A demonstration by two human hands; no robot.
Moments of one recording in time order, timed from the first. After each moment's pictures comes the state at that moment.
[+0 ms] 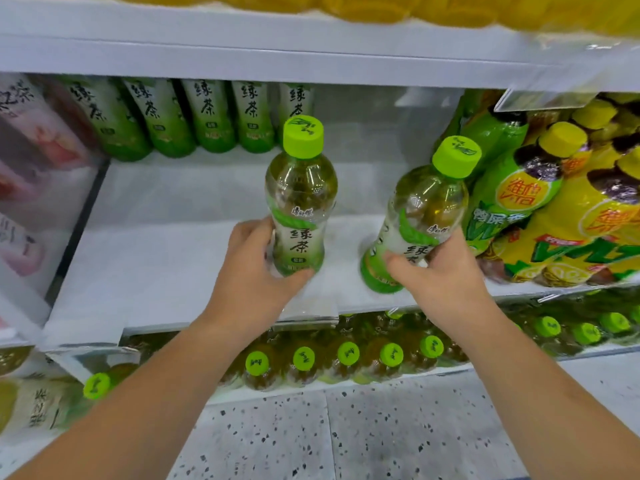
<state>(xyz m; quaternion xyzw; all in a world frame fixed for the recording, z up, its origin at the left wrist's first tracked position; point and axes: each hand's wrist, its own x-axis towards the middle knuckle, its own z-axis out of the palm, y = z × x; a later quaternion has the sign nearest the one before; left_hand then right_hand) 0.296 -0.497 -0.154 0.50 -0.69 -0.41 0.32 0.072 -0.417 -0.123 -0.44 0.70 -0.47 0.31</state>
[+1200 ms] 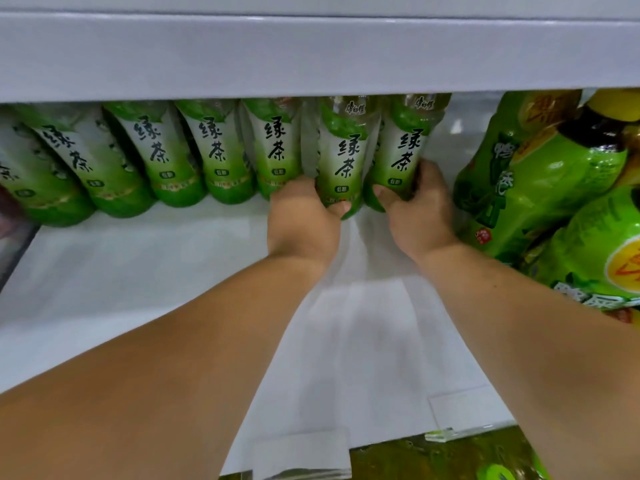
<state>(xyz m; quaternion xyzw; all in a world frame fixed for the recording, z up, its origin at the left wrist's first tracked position) 0.156 -0.660 -0.169 0.56 -0.69 -0.29 0.35 -0.001 -0.631 -0.191 -0.40 0.71 -0.56 0.15</state>
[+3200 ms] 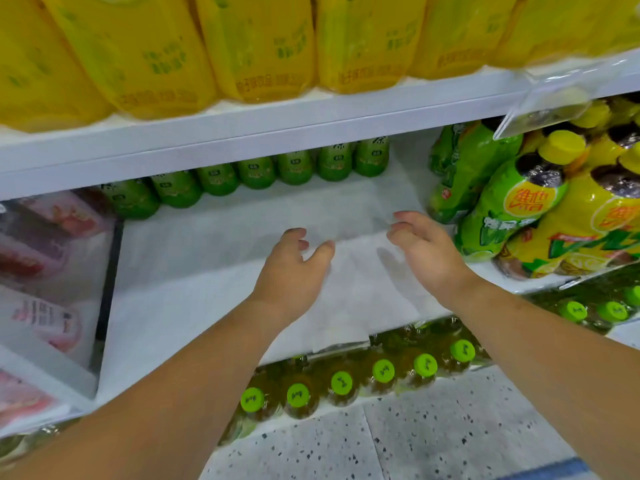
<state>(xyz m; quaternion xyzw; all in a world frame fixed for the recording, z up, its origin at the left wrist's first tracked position) 0.265 -0.553 -0.124 0.56 -0.62 -0.52 0.19 0.066 -0.492 -0.142 -0.28 0.74 -0.48 0.38</state>
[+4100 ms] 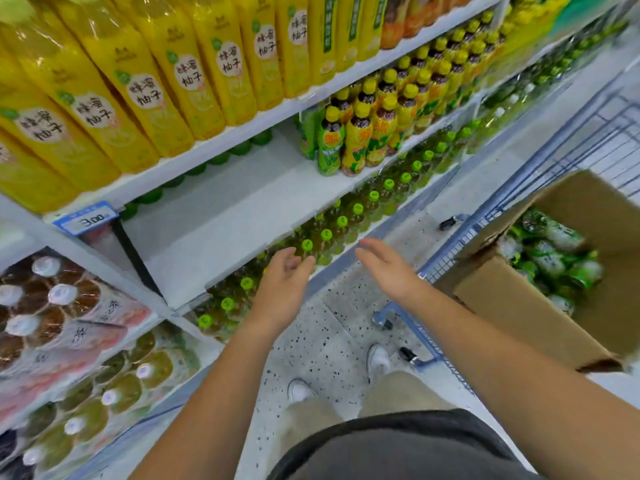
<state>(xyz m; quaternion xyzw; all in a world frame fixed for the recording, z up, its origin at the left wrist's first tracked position) 0.385 -0.322 0.056 0.43 -0.65 -0.62 0.04 0.221 -0.185 0.038 -0.18 0.81 -0.39 0.40</state>
